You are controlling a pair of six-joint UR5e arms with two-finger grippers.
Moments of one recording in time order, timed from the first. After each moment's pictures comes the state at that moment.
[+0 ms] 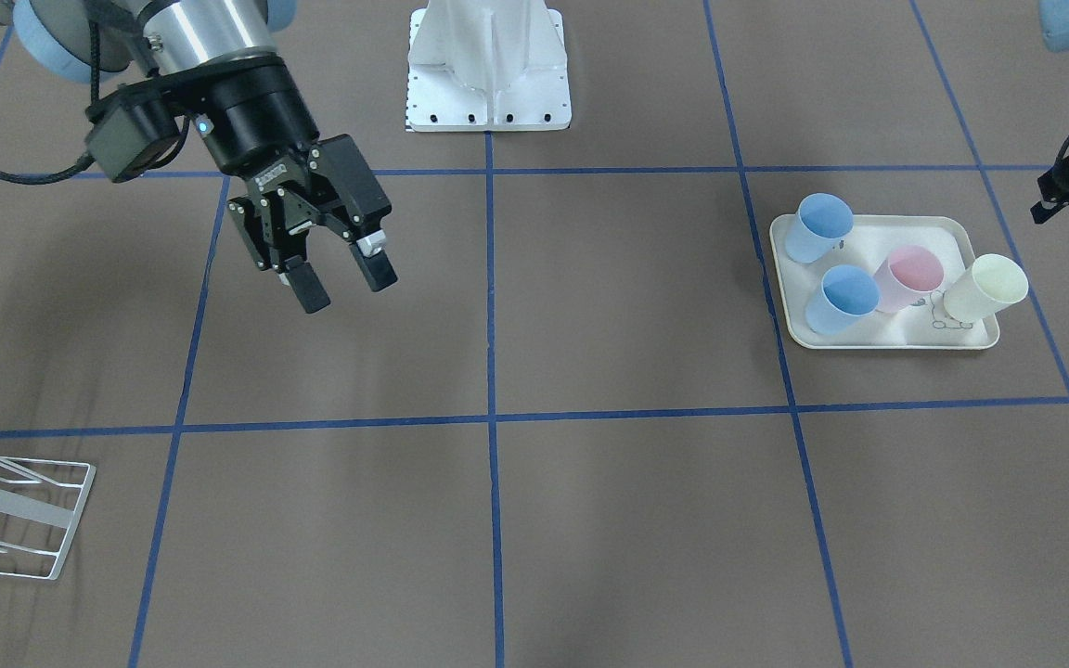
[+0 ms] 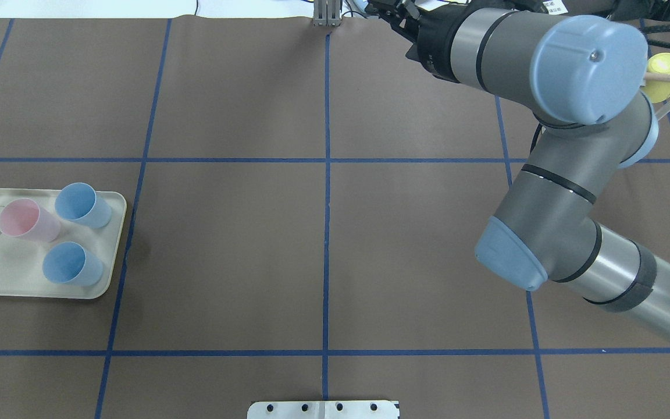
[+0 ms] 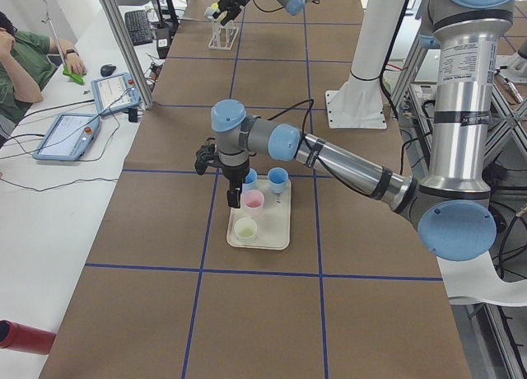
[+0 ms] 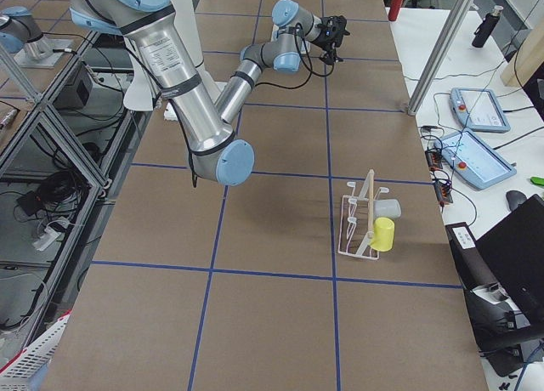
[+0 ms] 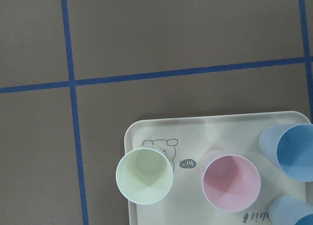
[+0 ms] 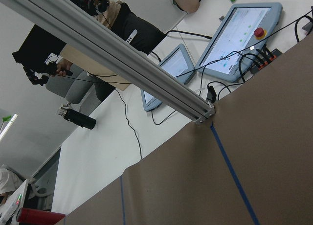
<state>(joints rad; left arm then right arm) -1.33 -1.59 -1.88 -1.44 -2.32 -0.23 0.71 -0.97 1.90 -1.06 1.49 1.73</state>
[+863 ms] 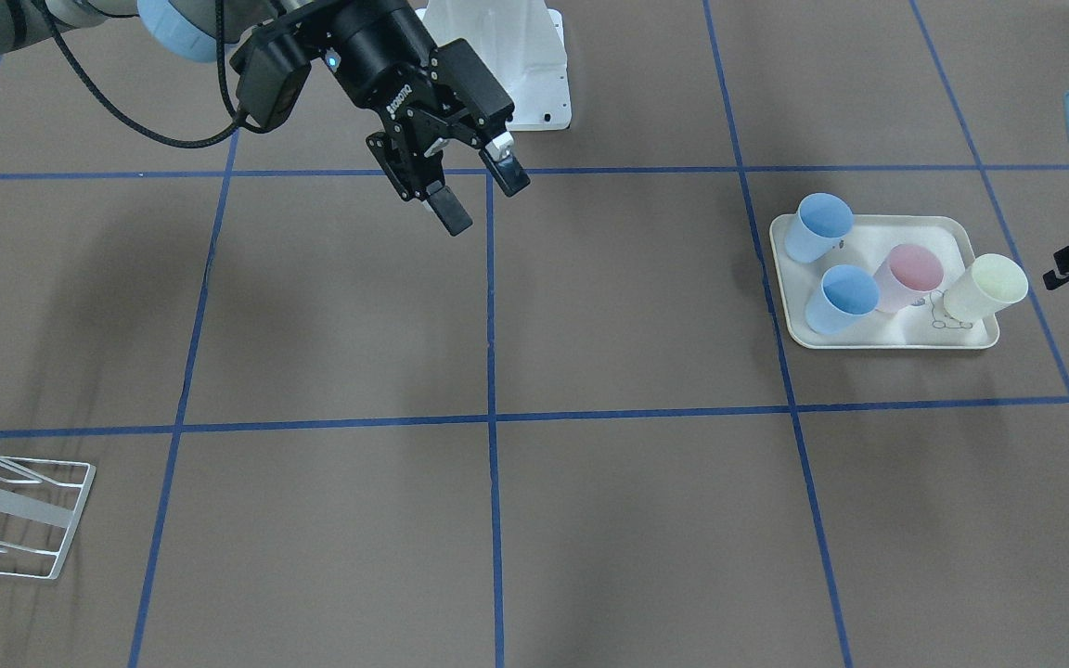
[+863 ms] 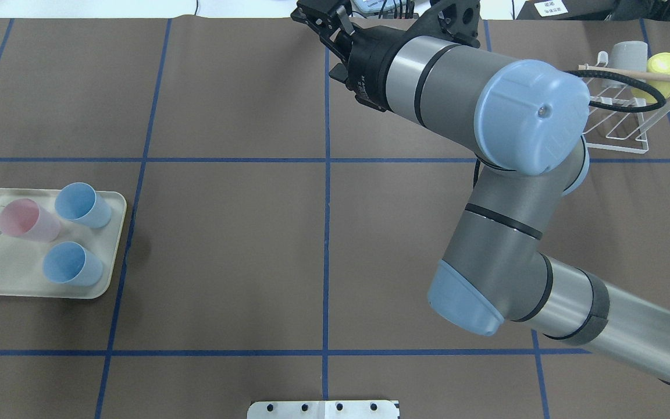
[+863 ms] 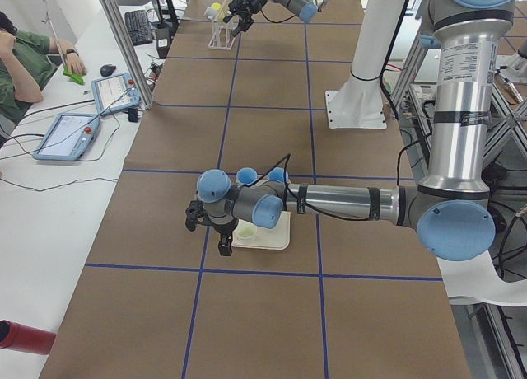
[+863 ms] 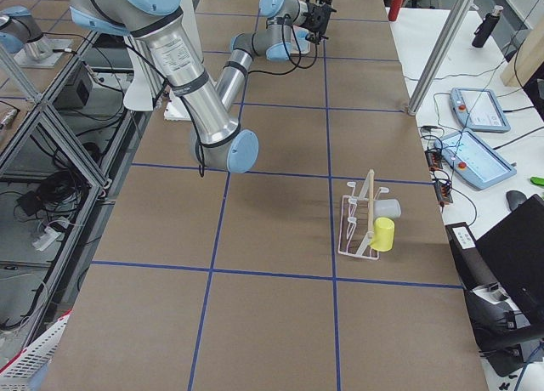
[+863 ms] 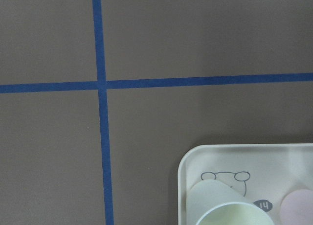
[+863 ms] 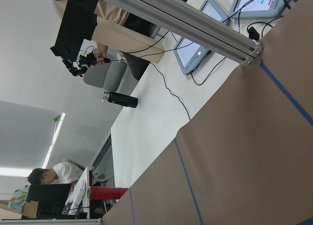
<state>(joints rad) -1.34 -1.56 -1.54 -1.87 -2.38 -0.33 0.60 -0.89 1.89 -0.95 1.41 1.90</state>
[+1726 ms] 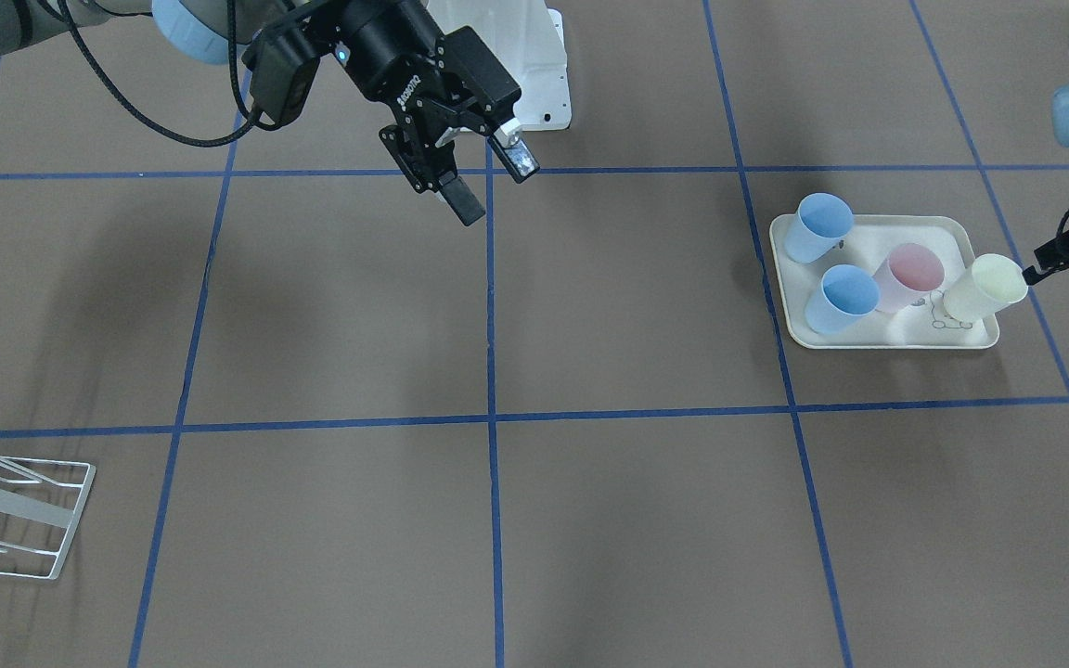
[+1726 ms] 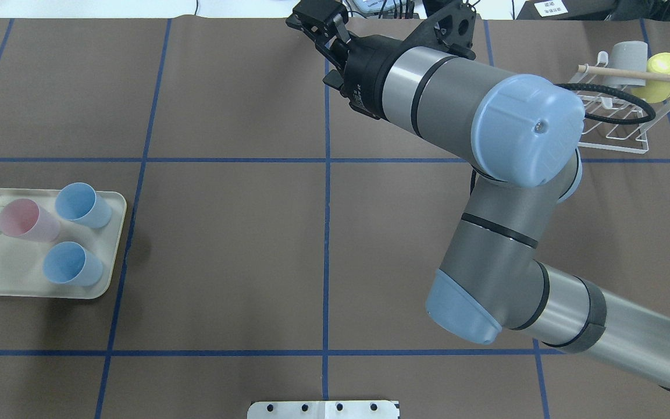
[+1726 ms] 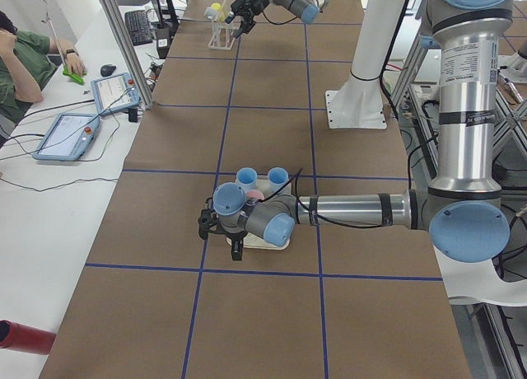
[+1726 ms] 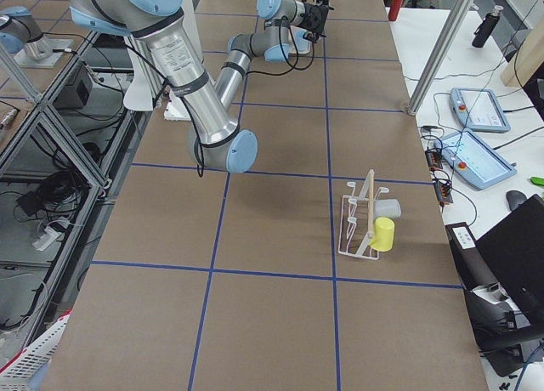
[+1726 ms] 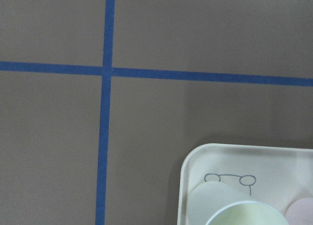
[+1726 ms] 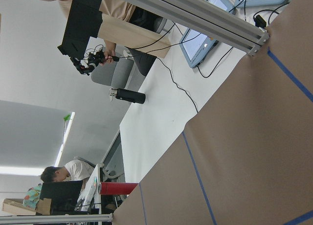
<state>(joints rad) -1.27 -1.49 -1.52 -2.05 -2.40 -0.48 0.59 -0.90 1.89 -0.93 1.39 1.91</state>
